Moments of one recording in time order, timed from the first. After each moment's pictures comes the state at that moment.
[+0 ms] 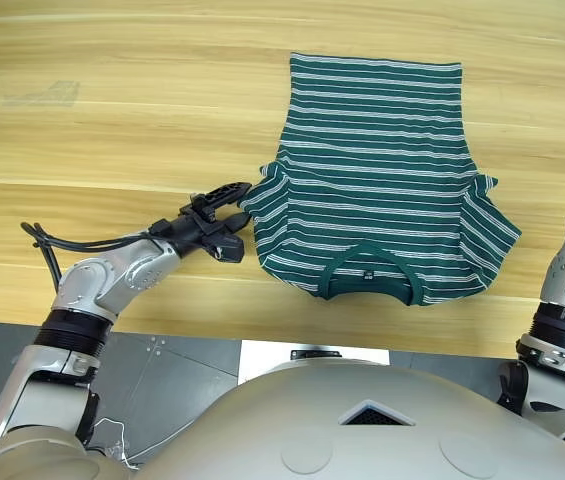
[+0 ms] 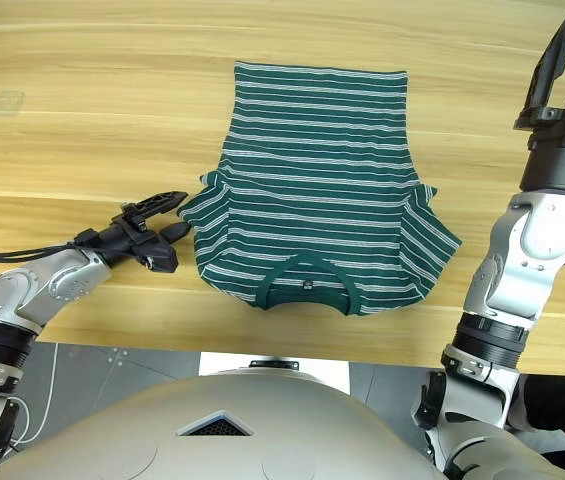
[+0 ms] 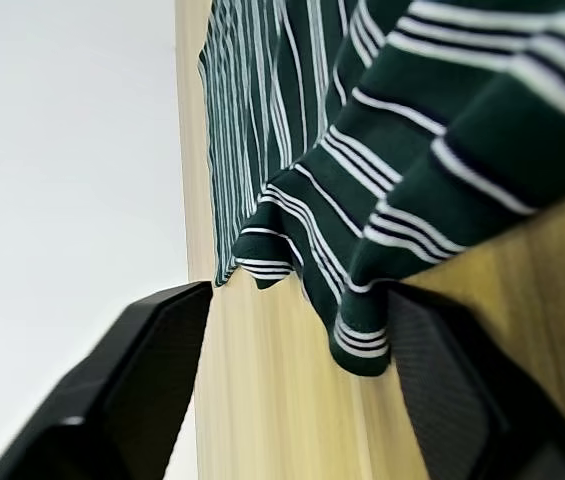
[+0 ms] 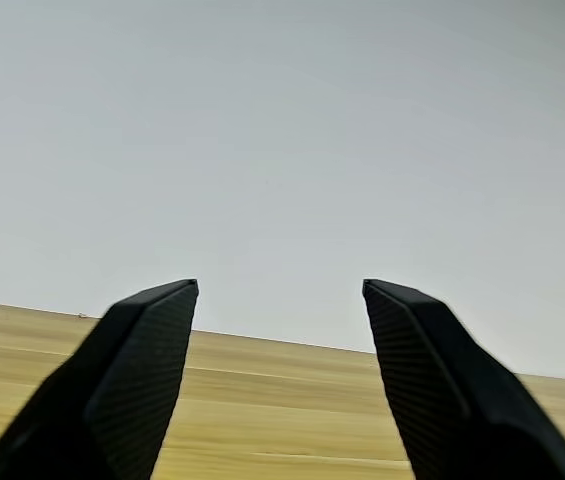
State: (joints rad) left arm -0.02 0.77 -0.34 0.23 0.81 -0.66 -0.09; right arm -0.07 -0.34 -0.35 -0.10 0.16 -0.21 0.09
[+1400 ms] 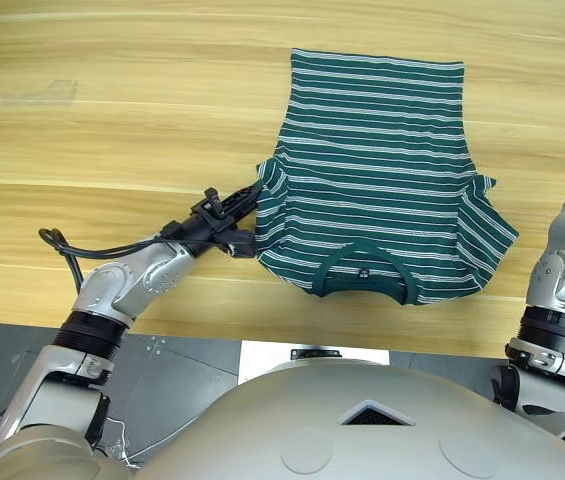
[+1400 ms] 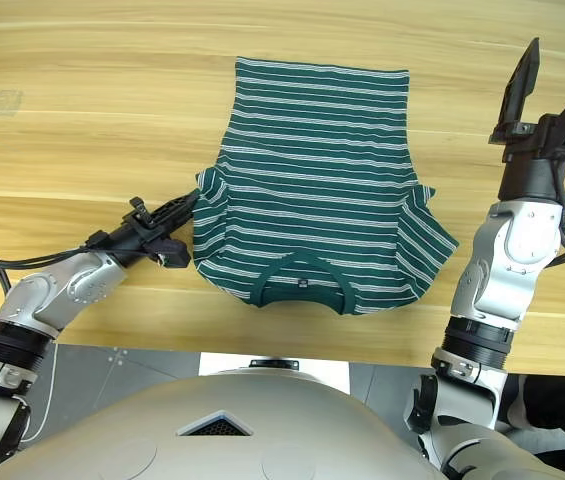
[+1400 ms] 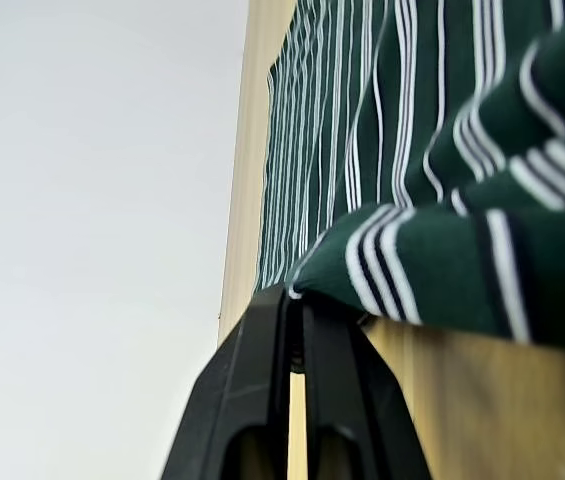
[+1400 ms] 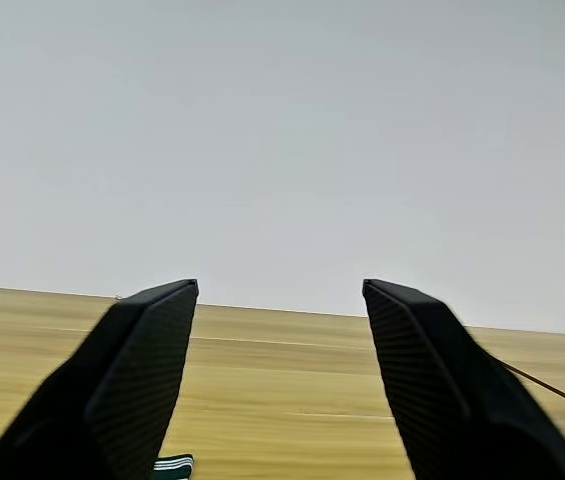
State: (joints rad) left arm -0.01 0.71 -0.40 0.18 0.76 -0.59 0.04; right arm -0.05 -0.30 -0.33 -0.06 0.21 -0.21 0.13
